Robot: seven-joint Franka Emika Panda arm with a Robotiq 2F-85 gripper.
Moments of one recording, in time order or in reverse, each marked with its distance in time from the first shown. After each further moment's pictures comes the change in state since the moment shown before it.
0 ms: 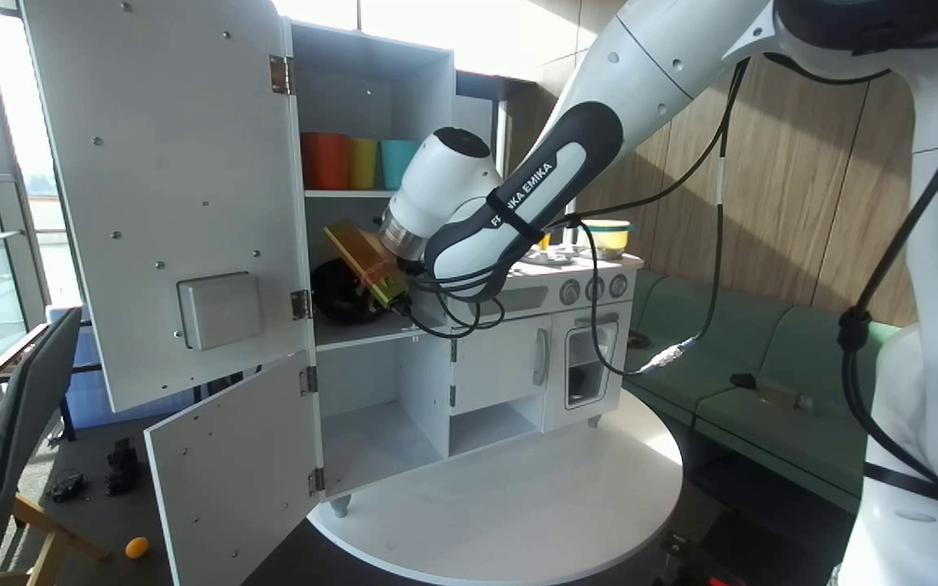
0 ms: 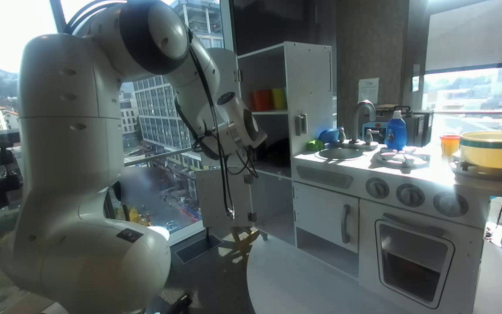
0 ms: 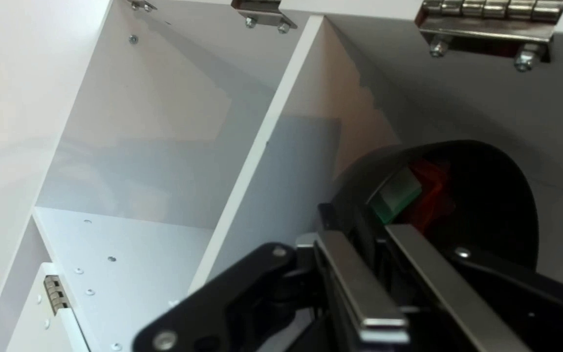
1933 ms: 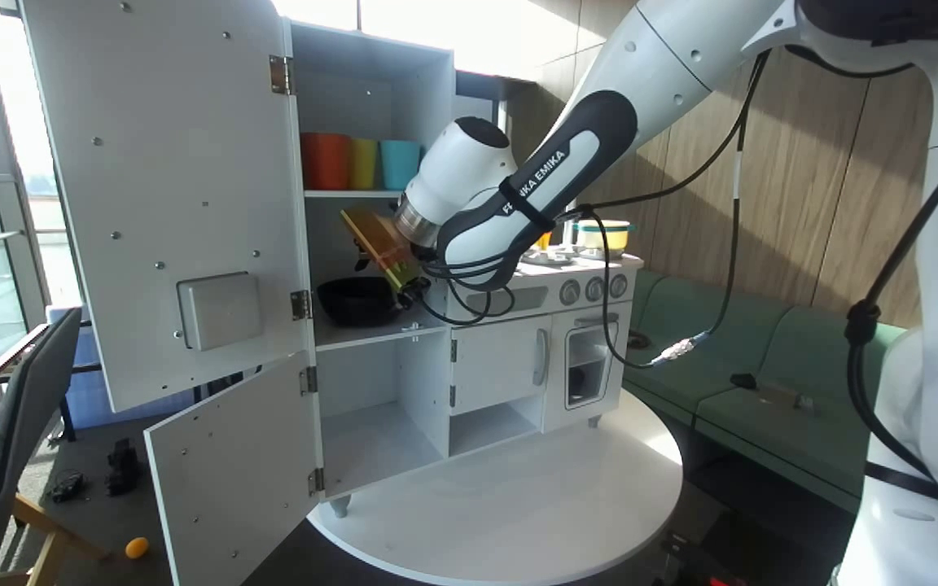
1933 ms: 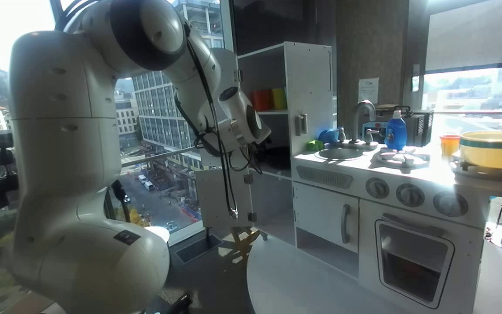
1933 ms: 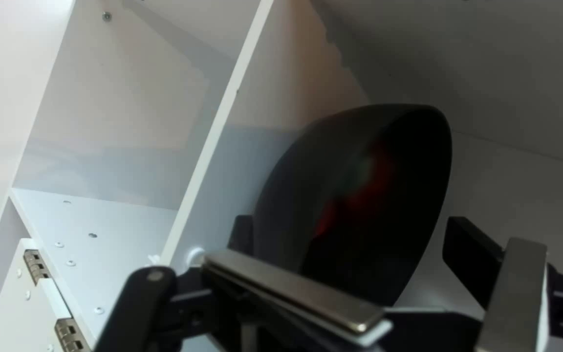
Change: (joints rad) arm -0.045 -0.042 0.013 -0.023 0.022 0.036 -0.036
